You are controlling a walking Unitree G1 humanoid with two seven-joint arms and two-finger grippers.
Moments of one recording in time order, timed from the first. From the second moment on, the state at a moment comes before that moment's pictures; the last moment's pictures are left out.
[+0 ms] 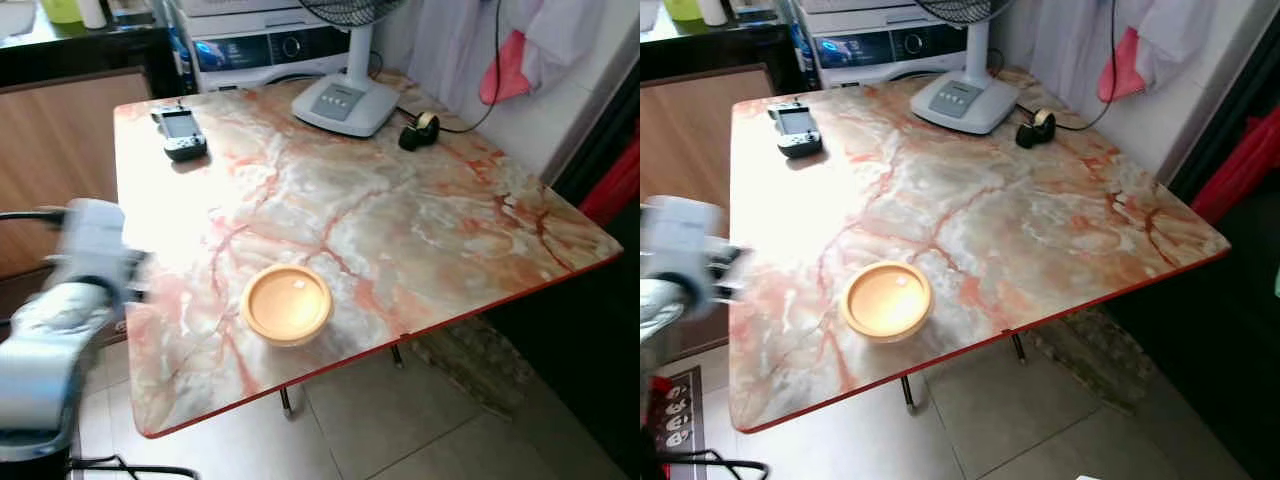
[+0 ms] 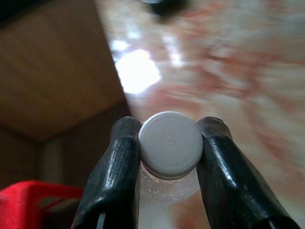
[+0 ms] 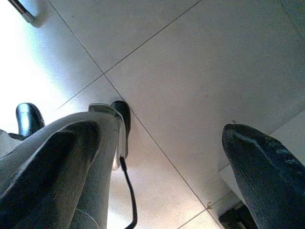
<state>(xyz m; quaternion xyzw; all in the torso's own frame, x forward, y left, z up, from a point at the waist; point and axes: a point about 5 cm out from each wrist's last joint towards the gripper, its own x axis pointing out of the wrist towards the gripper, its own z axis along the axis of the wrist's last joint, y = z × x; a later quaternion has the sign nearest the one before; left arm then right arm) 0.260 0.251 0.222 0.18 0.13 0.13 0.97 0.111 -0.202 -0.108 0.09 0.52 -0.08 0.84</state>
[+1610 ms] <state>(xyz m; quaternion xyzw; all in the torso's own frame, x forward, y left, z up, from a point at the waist) 0.162 0.226 -0.082 0.13 0.44 0.07 0.88 0.131 -0.225 -0.098 0.06 0.50 -0.09 0.86</state>
